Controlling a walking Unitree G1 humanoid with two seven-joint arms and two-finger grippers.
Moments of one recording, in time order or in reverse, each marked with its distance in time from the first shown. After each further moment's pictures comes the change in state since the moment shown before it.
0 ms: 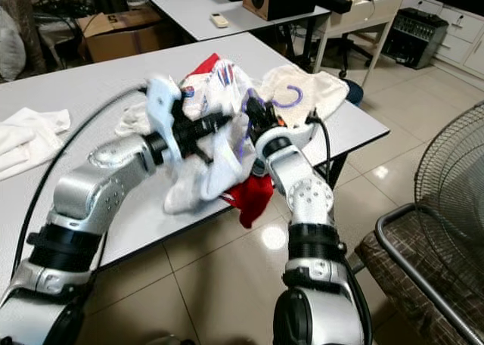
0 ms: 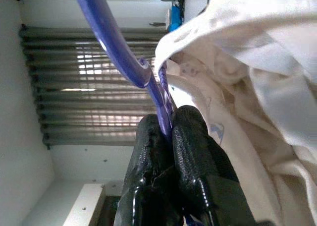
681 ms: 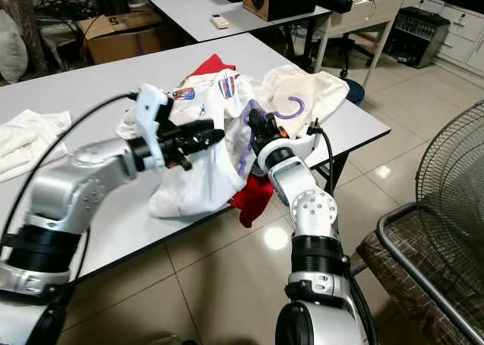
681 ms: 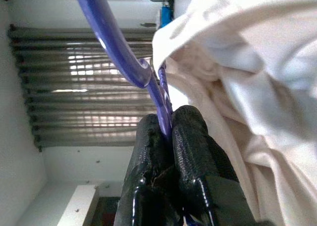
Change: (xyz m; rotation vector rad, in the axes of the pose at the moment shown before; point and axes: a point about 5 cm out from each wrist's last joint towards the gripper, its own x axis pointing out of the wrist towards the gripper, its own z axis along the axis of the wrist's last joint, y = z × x) left arm -0.022 0.015 0.005 -0.009 0.049 -0.049; right arm -0.011 -0.011 -0.003 -0.016 0.011 -0.037
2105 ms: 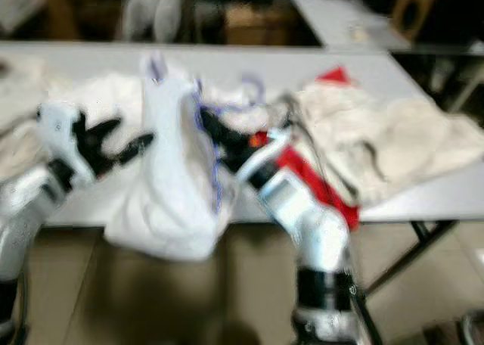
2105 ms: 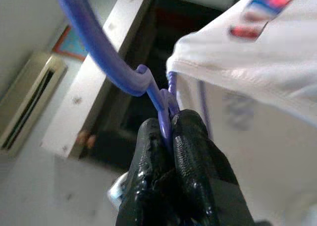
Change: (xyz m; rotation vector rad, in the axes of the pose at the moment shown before) left arm -0.090 0.030 -0.019 0.054 -0.043 0.455; right arm -0.040 0.053 -0.036 -0.159 0.289 0.458
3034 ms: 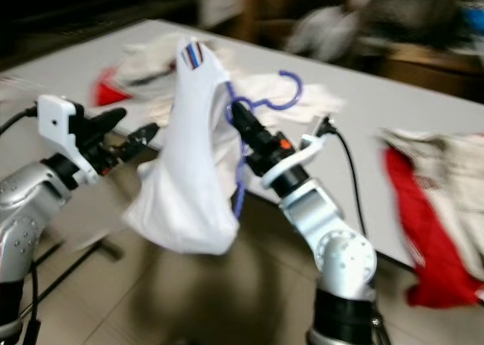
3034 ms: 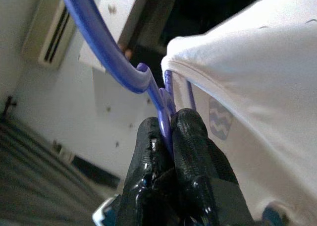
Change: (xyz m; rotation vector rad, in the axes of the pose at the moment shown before) left arm 0.004 -0.014 0.011 -0.018 -0.096 -0.057; right arm -0.038 0.007 0.023 -0.142 -0.144 -0.095
